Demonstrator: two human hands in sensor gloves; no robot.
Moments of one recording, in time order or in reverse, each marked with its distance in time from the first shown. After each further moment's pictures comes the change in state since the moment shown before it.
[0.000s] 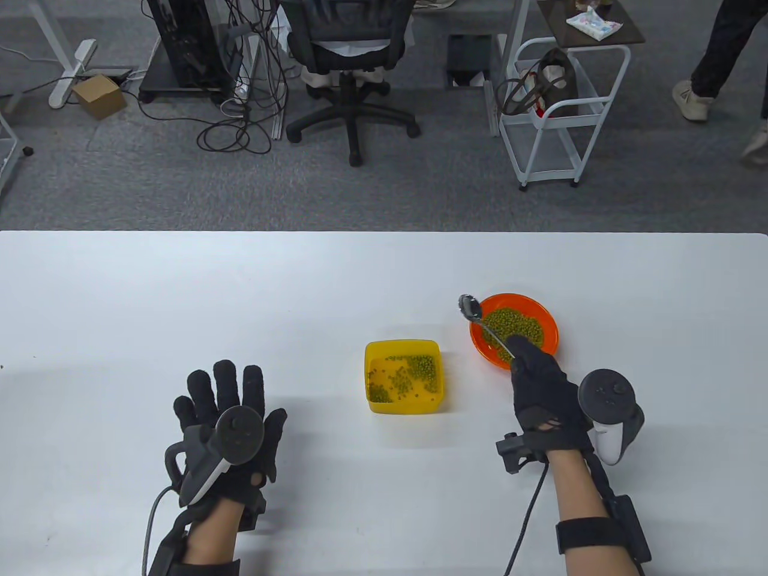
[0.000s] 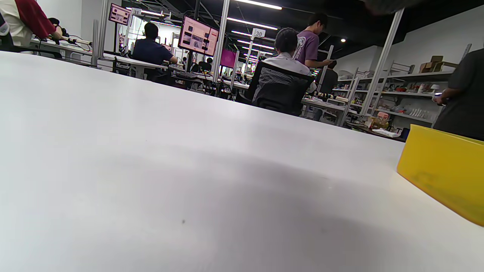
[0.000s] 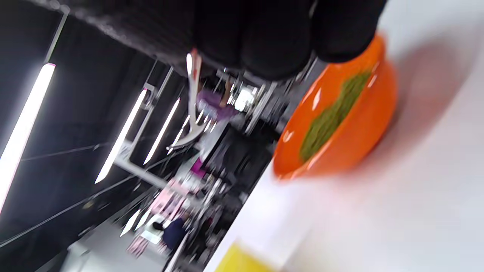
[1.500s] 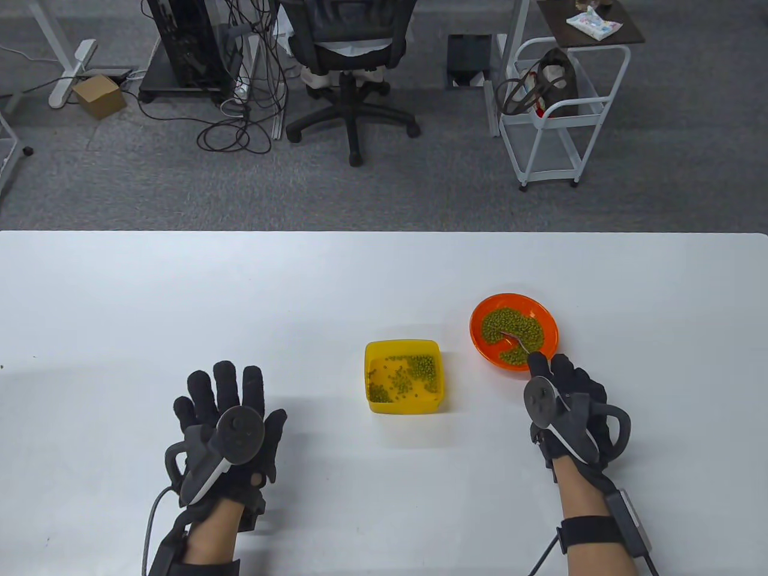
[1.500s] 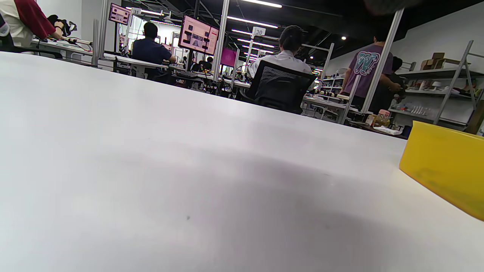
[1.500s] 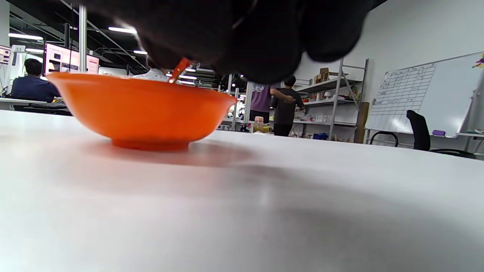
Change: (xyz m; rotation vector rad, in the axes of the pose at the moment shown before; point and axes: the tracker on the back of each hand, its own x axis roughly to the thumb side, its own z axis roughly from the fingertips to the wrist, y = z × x) left_hand 0.000 0.000 0.000 -0.006 0.002 -0.007; right_hand -0.007 0.028 0.002 -0.041 -0.138 1.126
